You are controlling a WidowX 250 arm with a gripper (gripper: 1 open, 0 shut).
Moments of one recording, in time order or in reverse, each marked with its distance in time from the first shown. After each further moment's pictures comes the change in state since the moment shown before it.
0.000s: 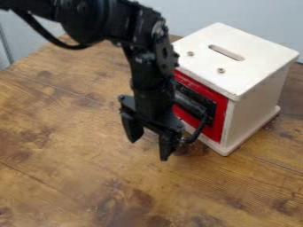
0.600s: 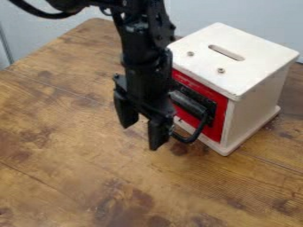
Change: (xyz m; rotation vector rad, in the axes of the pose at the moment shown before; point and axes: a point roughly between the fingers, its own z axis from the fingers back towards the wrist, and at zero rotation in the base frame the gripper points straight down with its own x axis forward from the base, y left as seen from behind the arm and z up) arm -0.018 0.000 0.038 0.003 0.013 -0.122
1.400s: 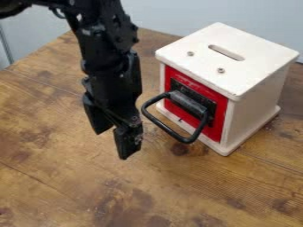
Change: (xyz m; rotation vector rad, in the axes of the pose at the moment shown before) arm -0.033 0.010 0.001 0.003 -0.026 -0.047
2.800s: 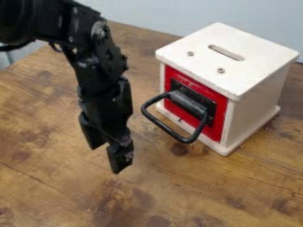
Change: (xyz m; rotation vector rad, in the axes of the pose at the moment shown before) arm -0.009 0.018 -0.043 -0.009 0.035 0.039
